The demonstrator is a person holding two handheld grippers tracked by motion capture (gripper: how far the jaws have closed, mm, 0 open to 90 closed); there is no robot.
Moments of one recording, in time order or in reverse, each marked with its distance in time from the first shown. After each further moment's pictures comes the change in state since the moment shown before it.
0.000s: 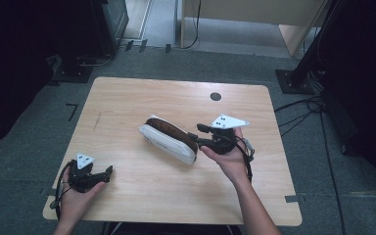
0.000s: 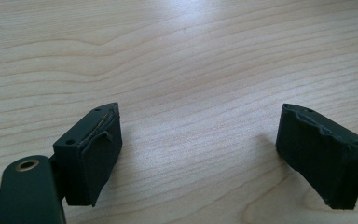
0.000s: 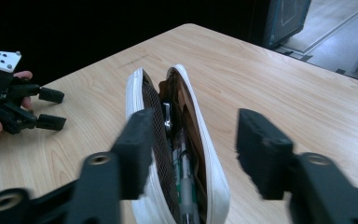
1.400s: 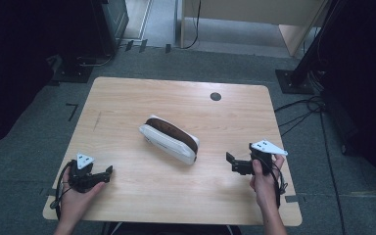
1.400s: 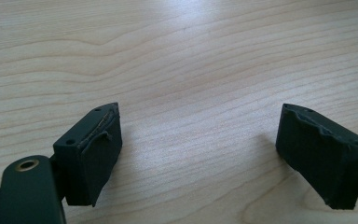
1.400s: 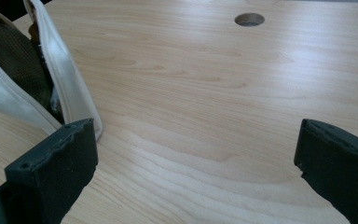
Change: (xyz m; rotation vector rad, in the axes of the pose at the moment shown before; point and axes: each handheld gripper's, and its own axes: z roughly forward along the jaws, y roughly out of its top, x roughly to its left) left arm 0.000 0.000 0.000 0.001 0.000 0.000; right arm -0.043 -0.096 -0.073 0.031 -0.351 0.227
